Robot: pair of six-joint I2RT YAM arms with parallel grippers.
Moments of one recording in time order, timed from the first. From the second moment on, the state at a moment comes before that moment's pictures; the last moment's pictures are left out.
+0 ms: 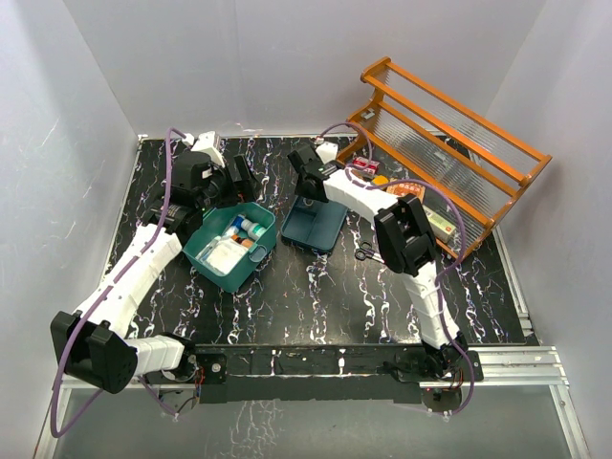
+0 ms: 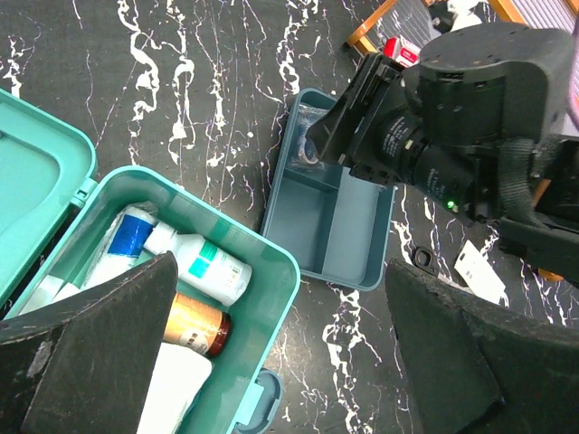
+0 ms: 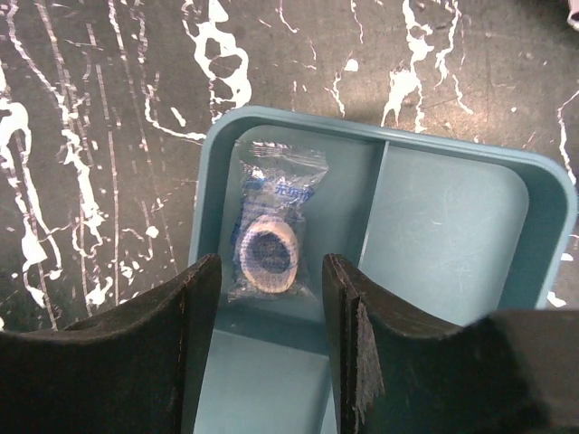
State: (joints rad) left arm -0.35 1.24 1.15 -0.40 0.02 -0.45; right arm 0.61 2.31 1.94 -0.59 0.41 0.77
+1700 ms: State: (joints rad) left arm -0.41 1.22 1.13 -0.31 0.32 -0.41; right arm 0.36 1.70 1.08 -0.50 0.14 0.58
